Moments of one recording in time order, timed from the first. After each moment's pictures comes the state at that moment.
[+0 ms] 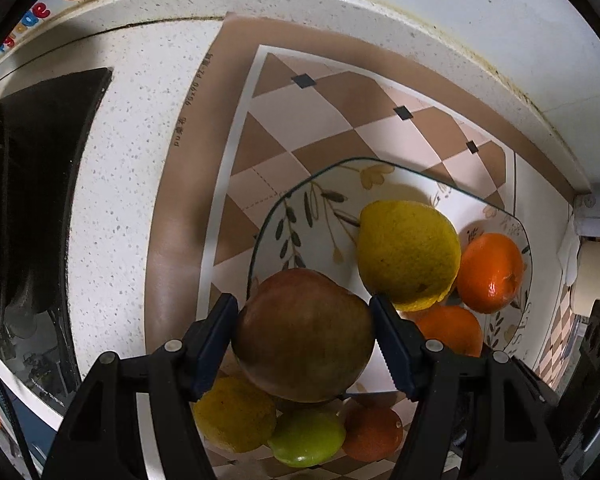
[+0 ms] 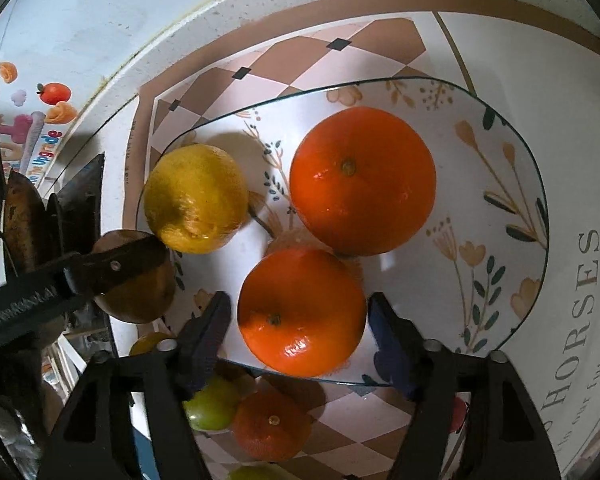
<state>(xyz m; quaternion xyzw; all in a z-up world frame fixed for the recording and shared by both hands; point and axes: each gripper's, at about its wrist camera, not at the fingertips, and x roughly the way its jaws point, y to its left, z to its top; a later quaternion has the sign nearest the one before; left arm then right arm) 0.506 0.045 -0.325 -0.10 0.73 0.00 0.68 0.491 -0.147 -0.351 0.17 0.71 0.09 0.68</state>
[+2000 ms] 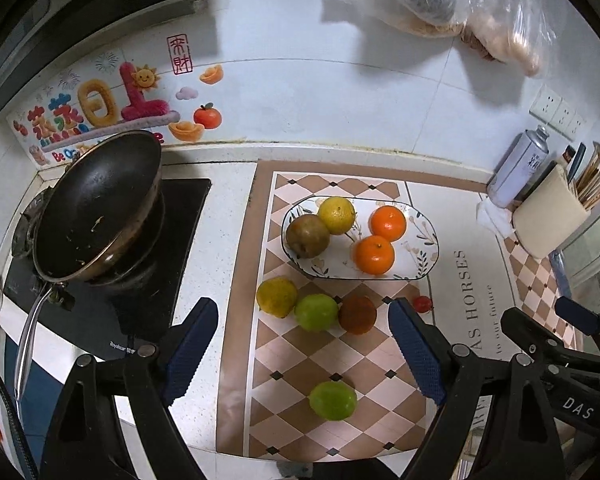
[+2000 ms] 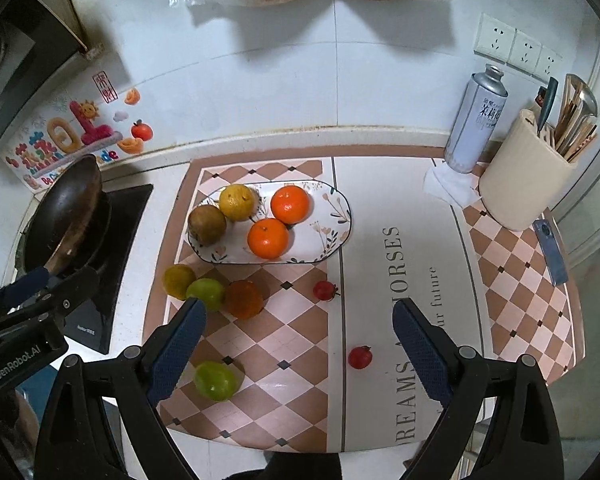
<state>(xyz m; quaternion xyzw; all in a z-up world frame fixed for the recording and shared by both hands) 0.279 0.028 -0.108 -0.01 0.50 -0.01 0.87 0.267 -0.174 -0.103 0.05 0.52 0.01 0.85</state>
